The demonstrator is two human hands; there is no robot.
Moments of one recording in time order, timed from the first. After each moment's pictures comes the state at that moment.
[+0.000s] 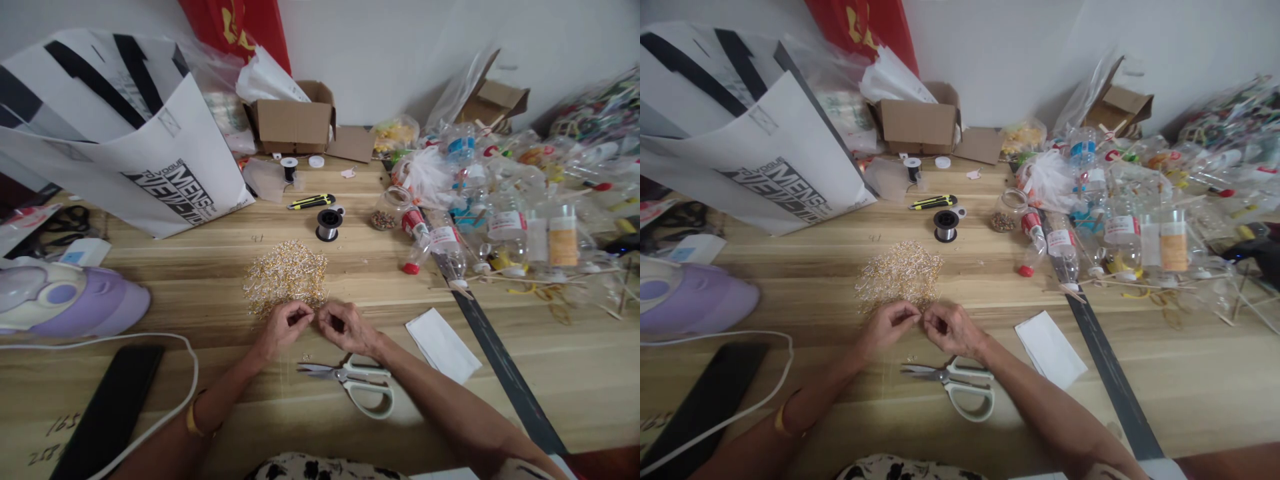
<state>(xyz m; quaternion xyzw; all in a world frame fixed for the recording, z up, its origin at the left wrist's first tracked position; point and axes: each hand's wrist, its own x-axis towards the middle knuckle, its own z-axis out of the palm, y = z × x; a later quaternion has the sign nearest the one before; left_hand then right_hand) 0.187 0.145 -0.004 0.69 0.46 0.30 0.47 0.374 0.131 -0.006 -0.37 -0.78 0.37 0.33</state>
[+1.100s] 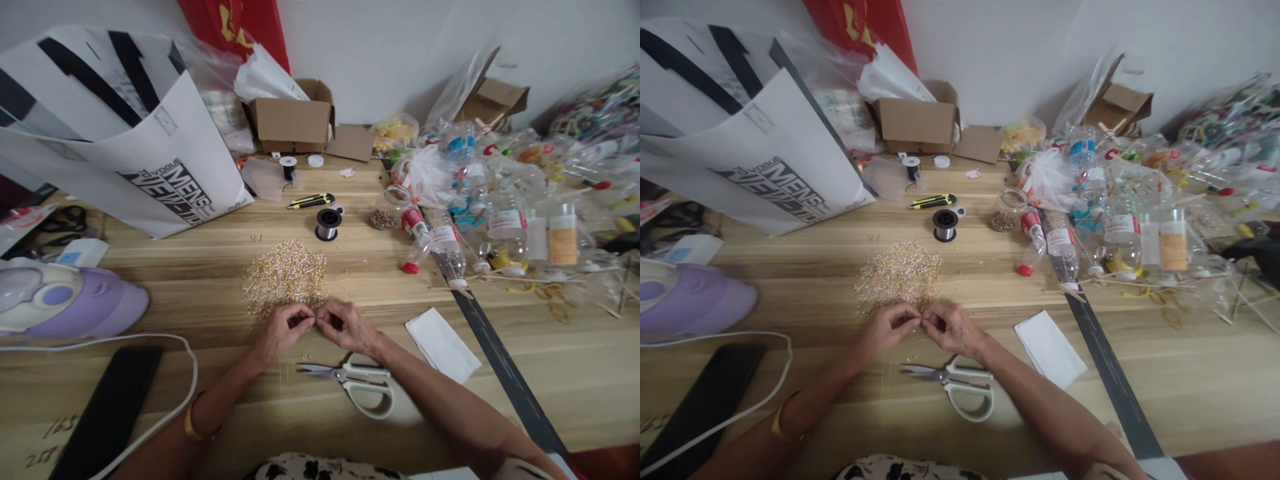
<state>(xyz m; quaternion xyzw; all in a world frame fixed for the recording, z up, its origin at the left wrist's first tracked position) 0.189 0.143 0.004 0.70 0.46 0.27 0.47 0.373 0.133 -0.008 -0.39 -0.78 0.35 0.34</state>
